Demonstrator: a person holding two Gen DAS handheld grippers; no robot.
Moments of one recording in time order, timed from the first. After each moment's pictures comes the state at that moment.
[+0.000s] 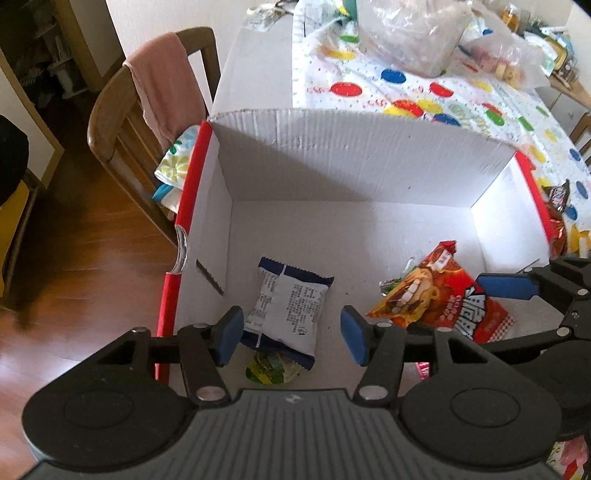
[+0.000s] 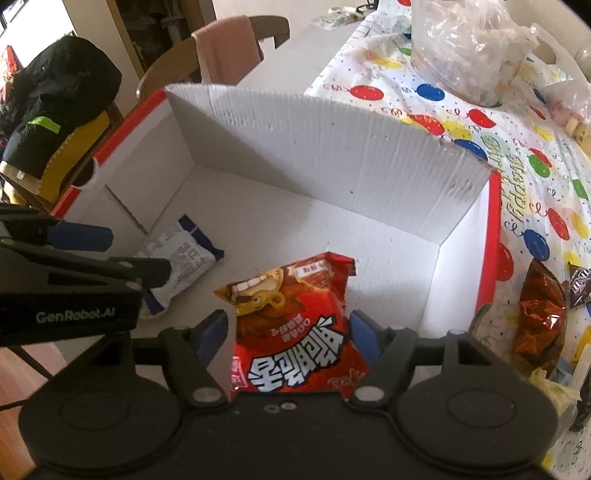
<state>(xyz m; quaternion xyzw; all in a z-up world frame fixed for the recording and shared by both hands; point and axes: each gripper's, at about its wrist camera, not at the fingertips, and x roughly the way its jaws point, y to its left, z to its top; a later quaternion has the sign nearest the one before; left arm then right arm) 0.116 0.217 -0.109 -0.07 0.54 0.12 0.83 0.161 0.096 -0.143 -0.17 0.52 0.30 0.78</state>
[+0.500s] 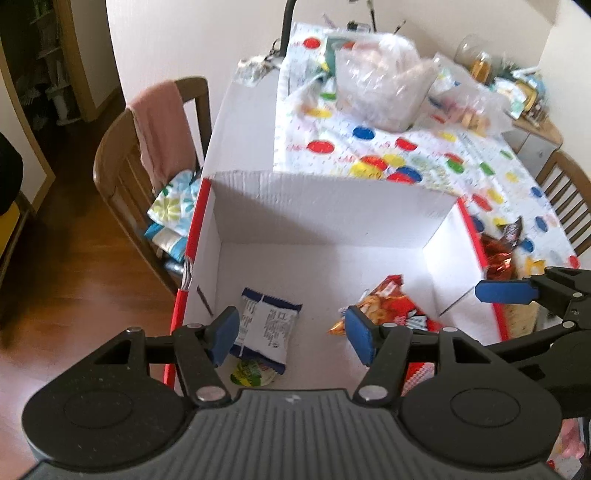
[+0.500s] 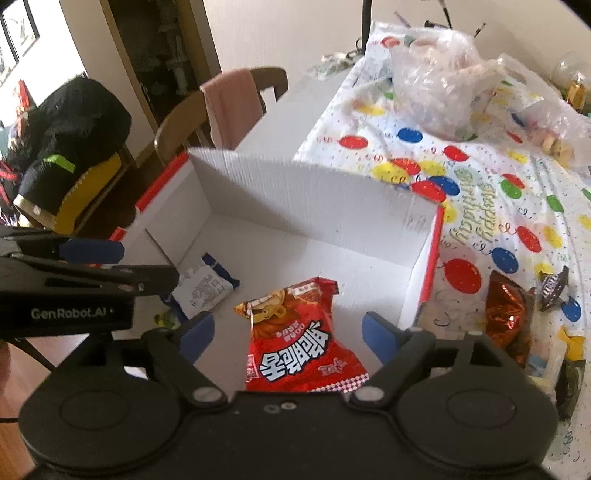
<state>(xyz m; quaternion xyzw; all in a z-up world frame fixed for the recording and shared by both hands) 0.081 0.202 -0.059 -0.09 0.47 0.10 0.87 0.142 0.061 -0.086 -0.13 0.47 0.32 0.82</state>
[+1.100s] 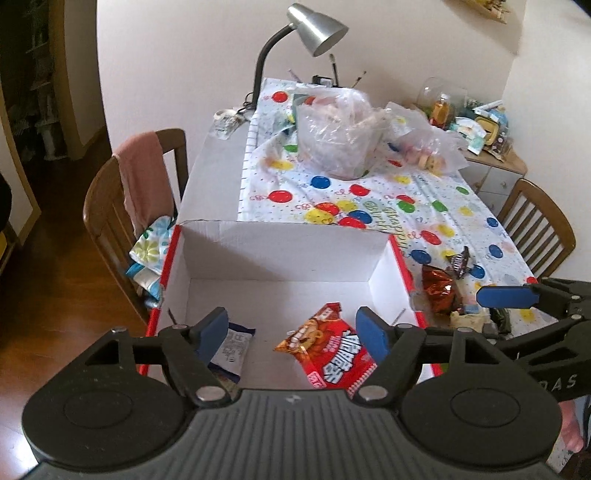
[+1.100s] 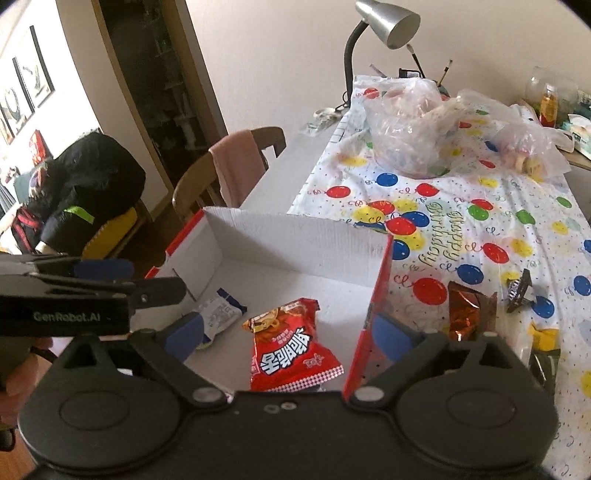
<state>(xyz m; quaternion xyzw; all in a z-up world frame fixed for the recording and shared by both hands) 0.046 0.157 -0.014 -0.09 0.39 0.07 0.91 0.114 -0.007 -0.035 -0.06 0.40 0.34 0.85</state>
